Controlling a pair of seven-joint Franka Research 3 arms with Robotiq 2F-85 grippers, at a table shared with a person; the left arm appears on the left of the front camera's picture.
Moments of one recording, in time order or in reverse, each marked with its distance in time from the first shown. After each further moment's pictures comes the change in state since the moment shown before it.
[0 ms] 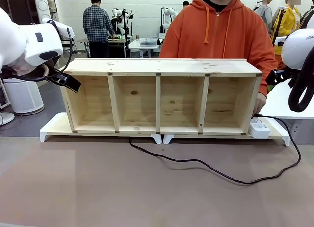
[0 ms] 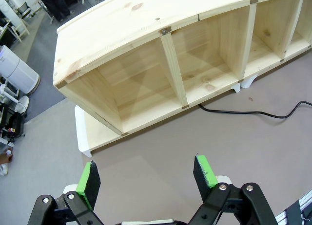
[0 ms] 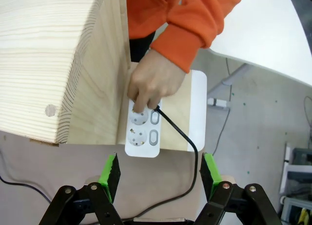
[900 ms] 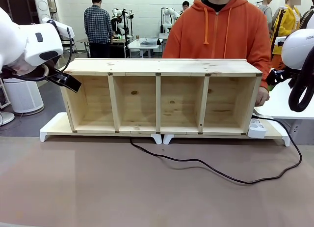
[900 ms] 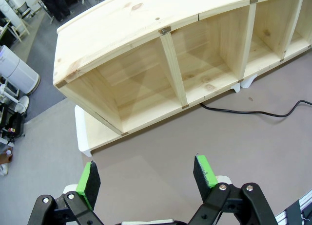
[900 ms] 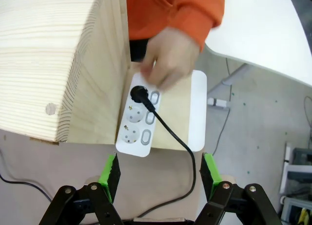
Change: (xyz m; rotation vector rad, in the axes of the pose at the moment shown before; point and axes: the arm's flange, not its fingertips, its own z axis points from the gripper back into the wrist) left arm 0.000 0.000 0.000 0.000 0.000 0.000; right arm 0.000 0.000 0.000 0.000 0.000 0.000
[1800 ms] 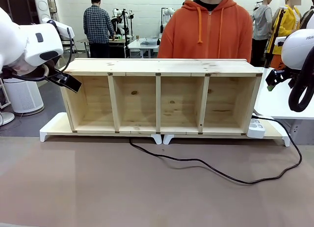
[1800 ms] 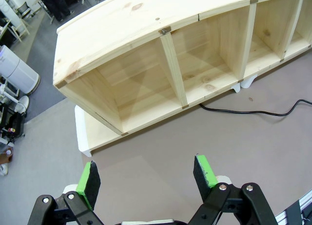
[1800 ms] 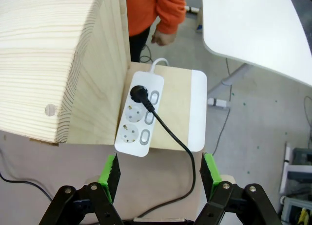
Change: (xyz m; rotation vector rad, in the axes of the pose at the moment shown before) left arm 0.000 0.000 0.000 0.000 0.000 0.000; right arm 0.000 0.000 0.000 0.000 0.000 0.000
